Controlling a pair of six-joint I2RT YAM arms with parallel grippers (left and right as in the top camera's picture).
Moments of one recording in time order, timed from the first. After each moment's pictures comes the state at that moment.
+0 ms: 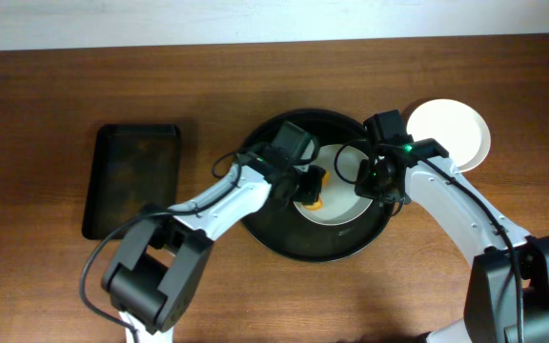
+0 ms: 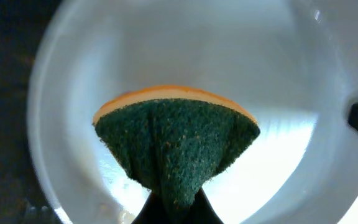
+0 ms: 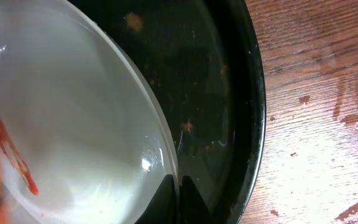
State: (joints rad) left arm -0.63 1.97 1.29 -0.40 0.31 -0.44; right arm 0.23 1.67 1.13 -0.81 0.06 0.50
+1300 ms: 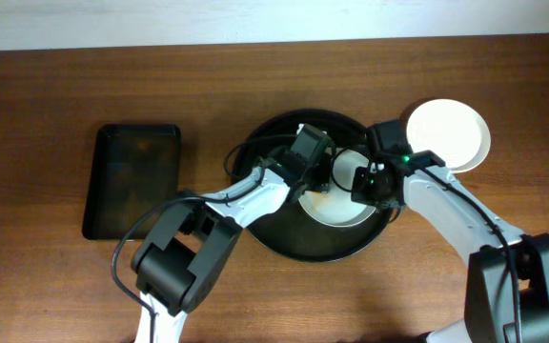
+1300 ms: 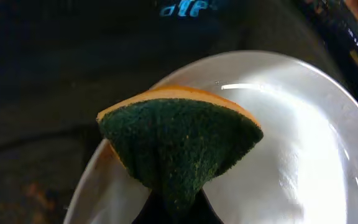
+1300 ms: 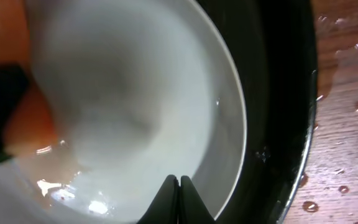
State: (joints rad) left arm -0.68 2.12 1.34 -0.16 0.06 -0.45; right arm 0.22 1.67 1.02 -0.67 -0.01 0.46
